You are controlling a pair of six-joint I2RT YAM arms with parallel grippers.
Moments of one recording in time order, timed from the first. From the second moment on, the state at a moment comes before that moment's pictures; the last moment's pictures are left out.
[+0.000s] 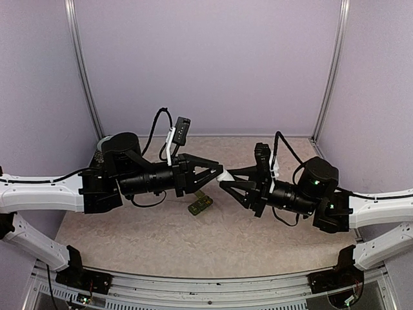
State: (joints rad) left arm -1.10 1.31 0.94 0.38 0.23 -0.49; right arm 1.13 1.13 0.66 0.57 -0.11 -0.02
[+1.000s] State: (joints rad) left arm -1.14 1.24 0.92 0.27 0.24 -0.46; right arm 1.13 1.11 0.64 0.68 -0.16 0.06
